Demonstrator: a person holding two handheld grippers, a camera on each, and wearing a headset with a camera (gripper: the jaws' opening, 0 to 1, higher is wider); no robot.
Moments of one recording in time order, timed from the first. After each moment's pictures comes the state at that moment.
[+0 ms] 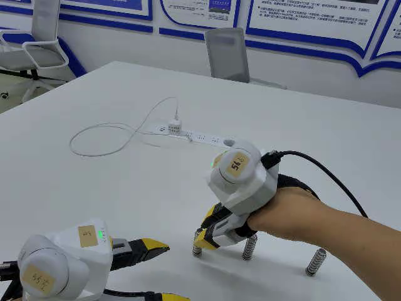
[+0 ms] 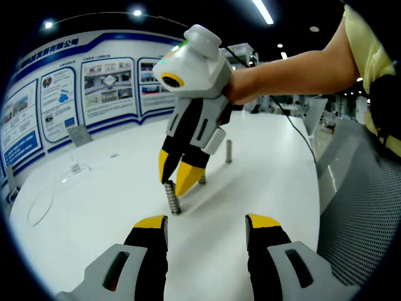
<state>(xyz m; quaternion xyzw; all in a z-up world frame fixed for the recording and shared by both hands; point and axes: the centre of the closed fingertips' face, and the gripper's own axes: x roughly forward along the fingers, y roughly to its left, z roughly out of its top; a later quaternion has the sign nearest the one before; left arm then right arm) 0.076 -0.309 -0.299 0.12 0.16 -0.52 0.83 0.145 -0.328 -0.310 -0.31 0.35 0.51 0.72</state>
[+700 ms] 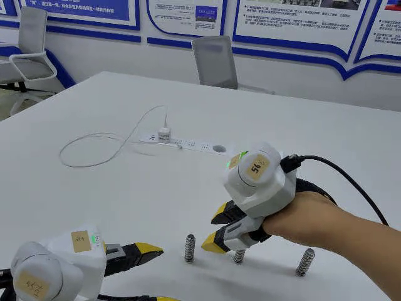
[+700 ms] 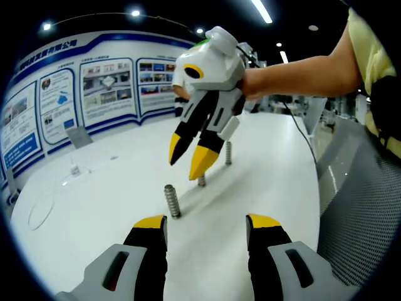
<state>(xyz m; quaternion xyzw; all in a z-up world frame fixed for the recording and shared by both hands) 0.077 -0.313 -0.294 0.13 0.16 -0.52 0.83 0.144 -0.362 -0.290 -0.29 0.32 0.49 0.76</state>
